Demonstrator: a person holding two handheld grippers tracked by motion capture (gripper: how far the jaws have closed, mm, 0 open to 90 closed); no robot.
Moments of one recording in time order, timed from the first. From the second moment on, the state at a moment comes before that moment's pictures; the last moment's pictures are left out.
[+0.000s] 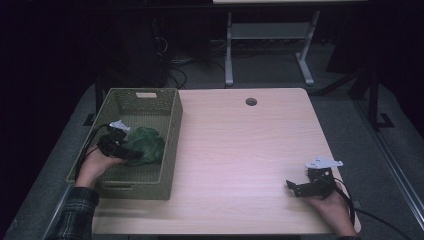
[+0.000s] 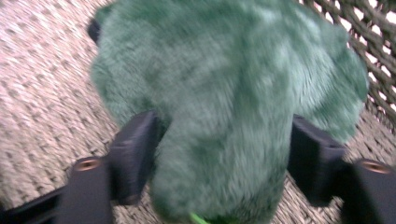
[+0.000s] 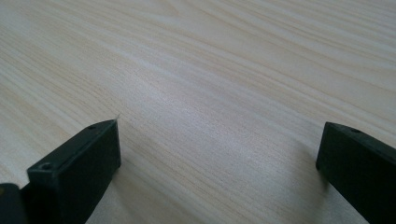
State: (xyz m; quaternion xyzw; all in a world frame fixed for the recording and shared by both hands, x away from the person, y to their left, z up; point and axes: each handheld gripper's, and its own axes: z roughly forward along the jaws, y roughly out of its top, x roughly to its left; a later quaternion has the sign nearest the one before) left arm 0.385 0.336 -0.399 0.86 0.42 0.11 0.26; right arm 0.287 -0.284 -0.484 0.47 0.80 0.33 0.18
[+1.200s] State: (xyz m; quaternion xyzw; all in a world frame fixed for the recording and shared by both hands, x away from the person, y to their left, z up) left arm 0.352 0.207 -0.331 0.85 0.33 0.12 0.40; right arm 0.287 -0.284 -0.484 0.46 0.80 0.33 0.17
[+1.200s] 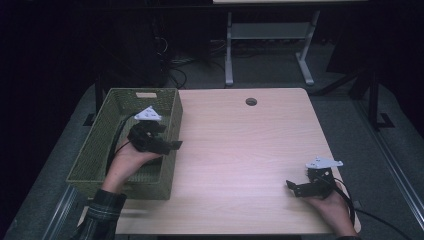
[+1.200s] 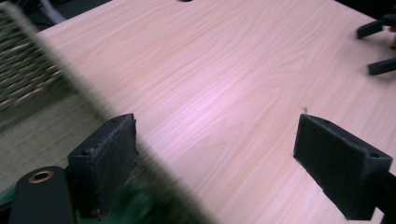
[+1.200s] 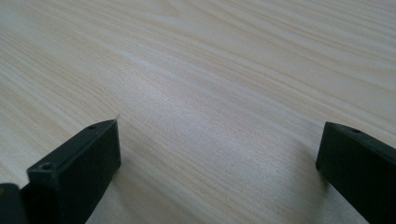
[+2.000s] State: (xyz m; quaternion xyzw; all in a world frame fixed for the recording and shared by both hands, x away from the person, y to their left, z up) left arm 0.327 0.087 -0.409 0.88 0.27 0.10 0.38; right arm 0.287 -0.284 -0.484 0.46 0.80 0.33 0.17
